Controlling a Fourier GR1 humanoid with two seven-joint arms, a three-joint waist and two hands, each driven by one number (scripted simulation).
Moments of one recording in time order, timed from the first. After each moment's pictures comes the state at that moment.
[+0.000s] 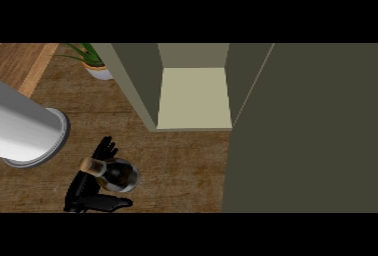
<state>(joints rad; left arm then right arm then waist) 0.03 0.09 0.09 -1.10 0.09 -0.26 -0.34 0.12 -0.17 0.33 -2.52 -0.10 0.01 0.49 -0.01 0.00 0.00</state>
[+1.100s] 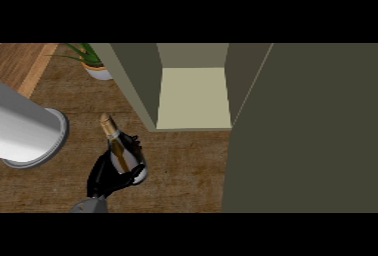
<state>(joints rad) -0.14 0.02 0.14 -0.86 0.21 -0.31 -0.43 0.11 -0.17 0.31 -2.52 -0.10 0.02 0.49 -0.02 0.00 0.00</state>
